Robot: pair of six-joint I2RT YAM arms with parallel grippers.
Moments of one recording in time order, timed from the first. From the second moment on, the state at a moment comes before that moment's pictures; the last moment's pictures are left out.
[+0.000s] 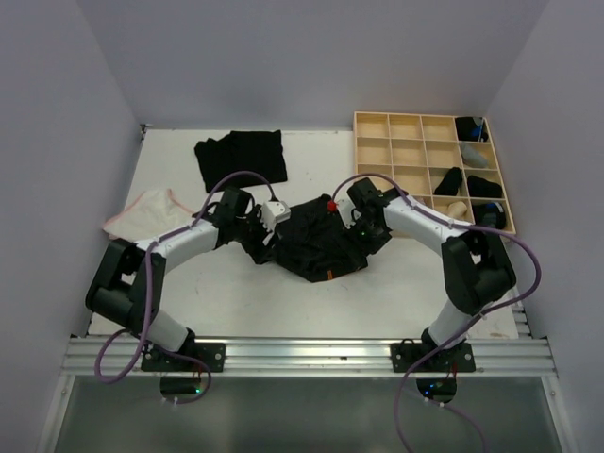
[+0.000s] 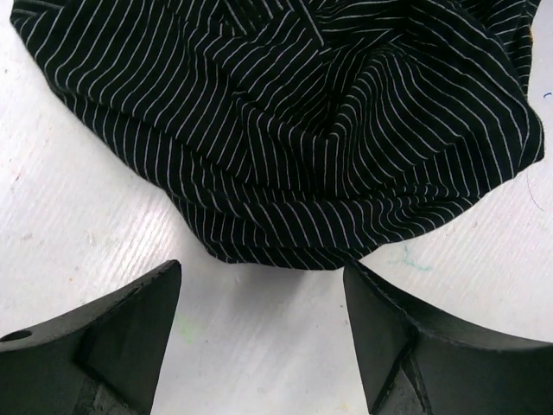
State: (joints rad) left arm -0.42 1.54 0.85 -0.29 0.45 0.41; right arm 0.50 1.69 1.14 -0.84 -0.11 -0.22
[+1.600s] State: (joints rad) left arm -0.11 1.34 0.96 -0.64 0.54 0.22; right arm 0.52 2.02 1.80 -0.95 -0.32 -0.15
